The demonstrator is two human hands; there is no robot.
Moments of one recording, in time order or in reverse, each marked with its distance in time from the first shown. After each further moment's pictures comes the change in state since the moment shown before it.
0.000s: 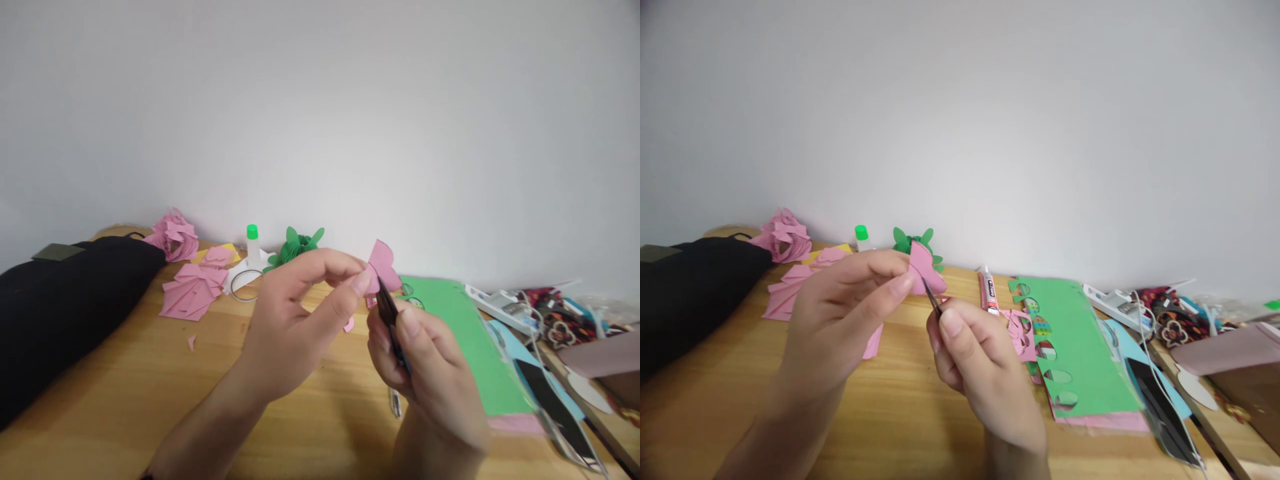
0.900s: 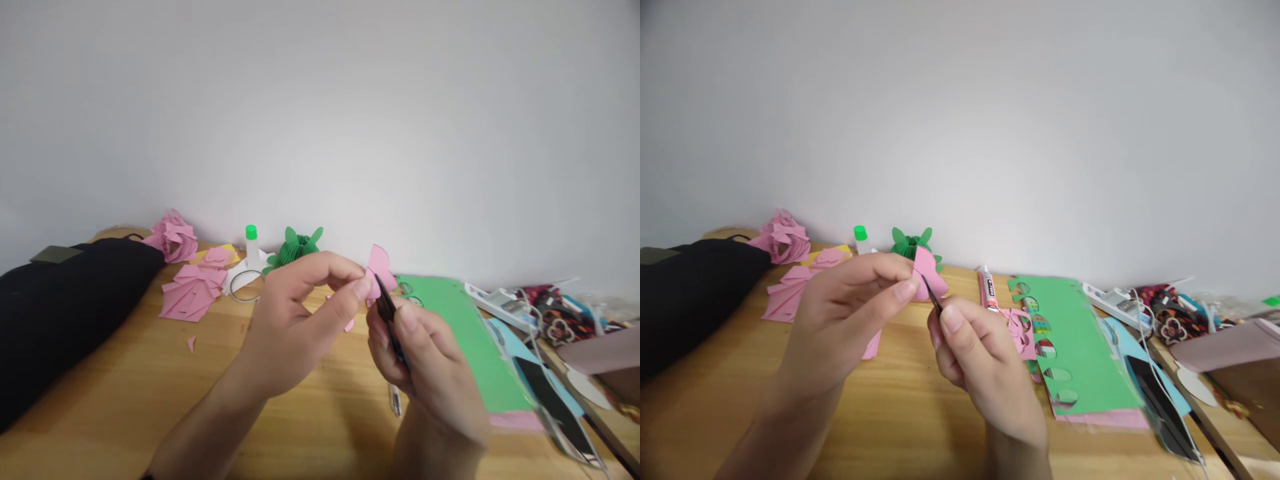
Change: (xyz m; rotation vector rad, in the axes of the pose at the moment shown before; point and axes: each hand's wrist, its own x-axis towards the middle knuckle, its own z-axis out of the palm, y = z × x) left_hand 0.002 -0.002 -0.002 -0.008 -0.078 0.008; right_hand 0.002 0.000 -0.003 0.006 -0.009 0.005
